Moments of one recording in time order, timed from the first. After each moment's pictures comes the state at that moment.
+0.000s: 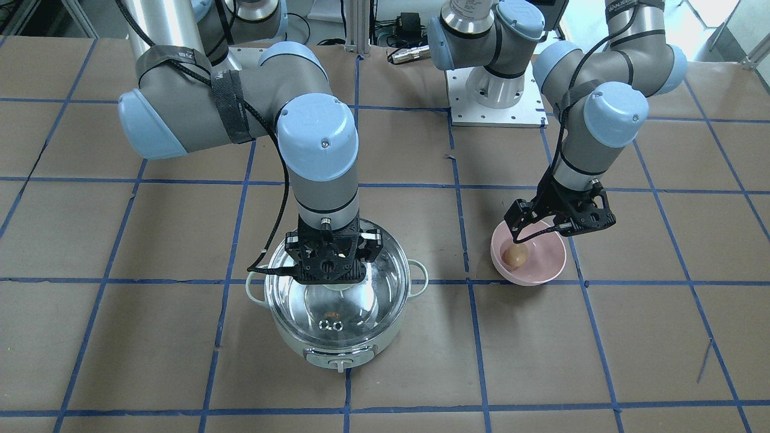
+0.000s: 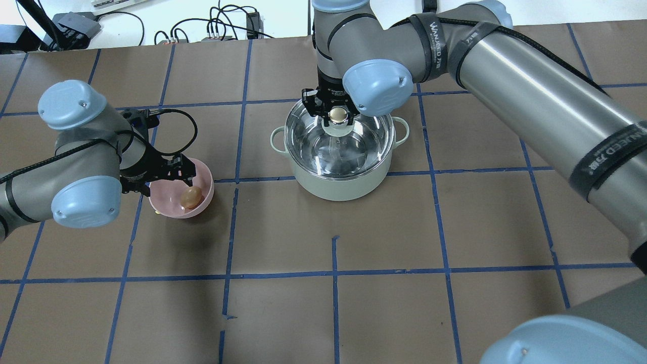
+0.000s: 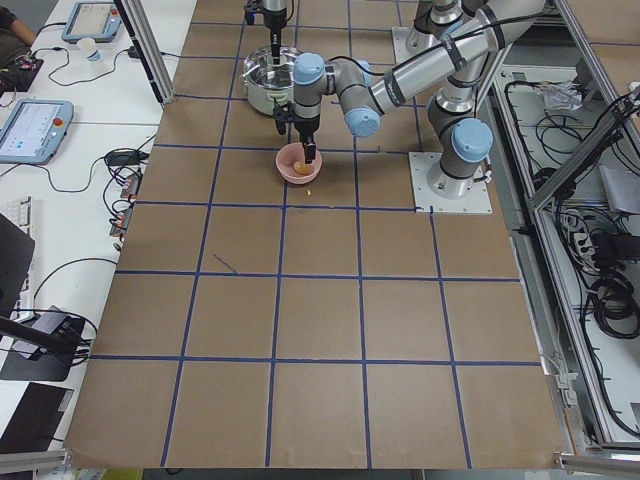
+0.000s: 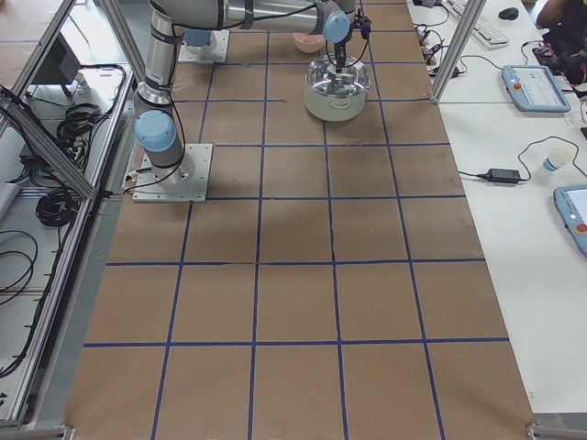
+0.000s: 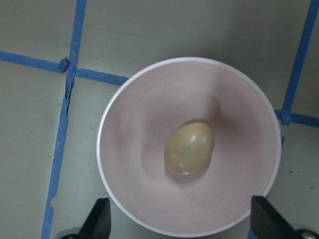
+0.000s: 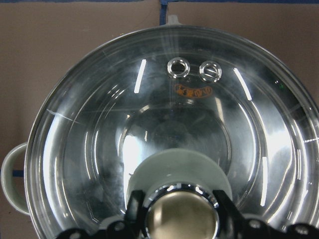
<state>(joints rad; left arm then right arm) -1.35 -1.67 -2.09 -0.90 1.56 0.00 1.91 -1.12 1.39 -1.90 -1.56 0.31</state>
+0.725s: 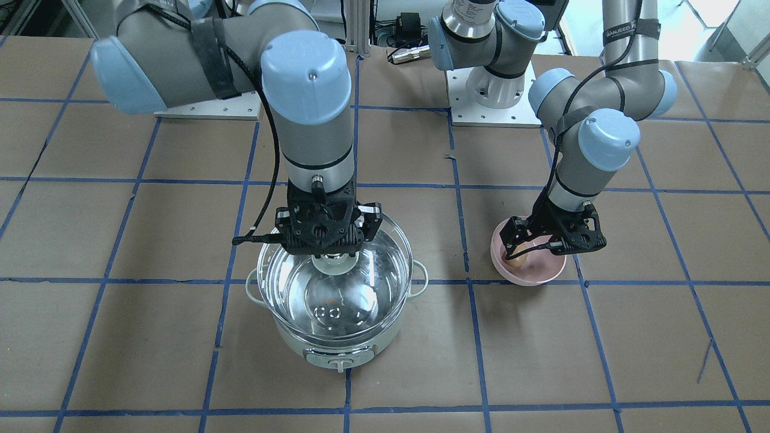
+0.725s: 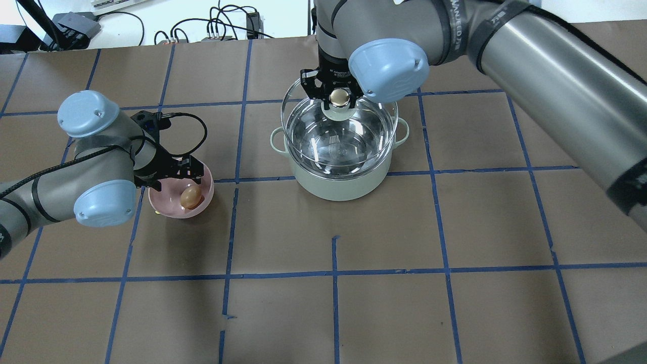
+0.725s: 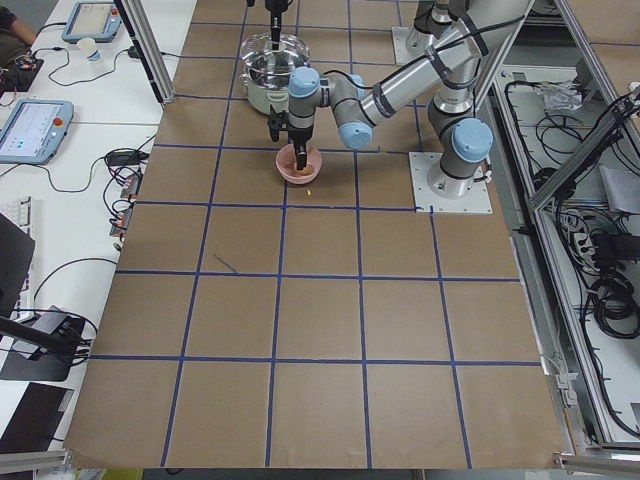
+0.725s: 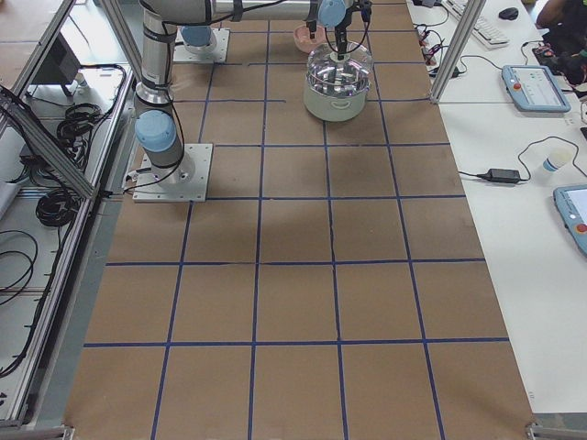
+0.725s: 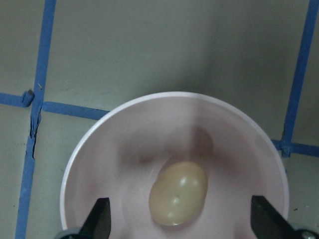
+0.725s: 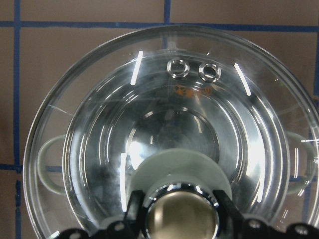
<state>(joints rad) -1.35 -1.75 -2.10 -0.78 1.54 0.10 1.91 -1.21 1.35 -1.83 -1.56 0.29</state>
